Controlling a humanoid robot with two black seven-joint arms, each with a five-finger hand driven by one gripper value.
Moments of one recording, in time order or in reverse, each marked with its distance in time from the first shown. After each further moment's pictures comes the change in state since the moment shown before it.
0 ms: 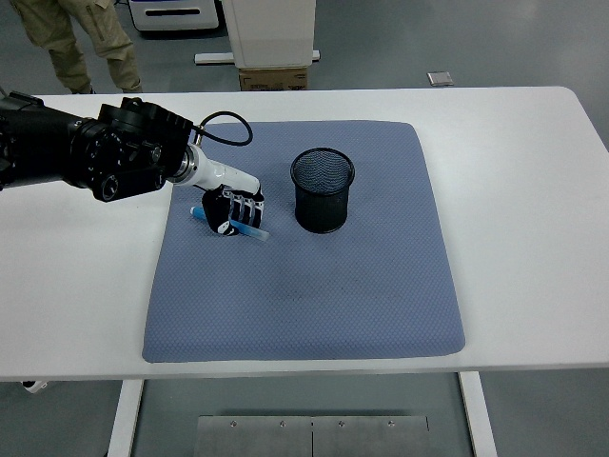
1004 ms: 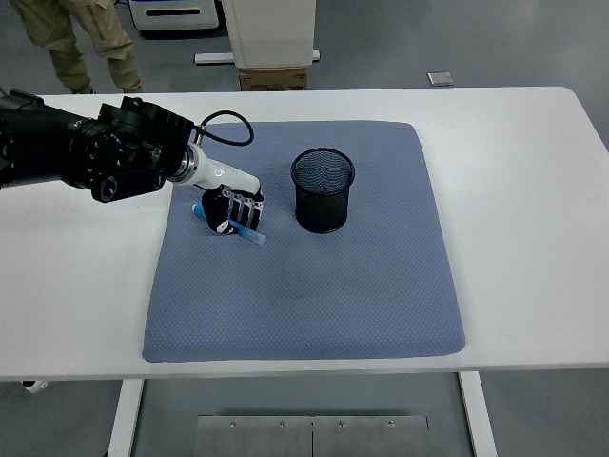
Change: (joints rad) left arm -0.006 0.002 0.000 -0.007 0.024 0.013 -0.005; right arm 0.000 0.000 0.000 -0.001 0.000 0.000 0.000
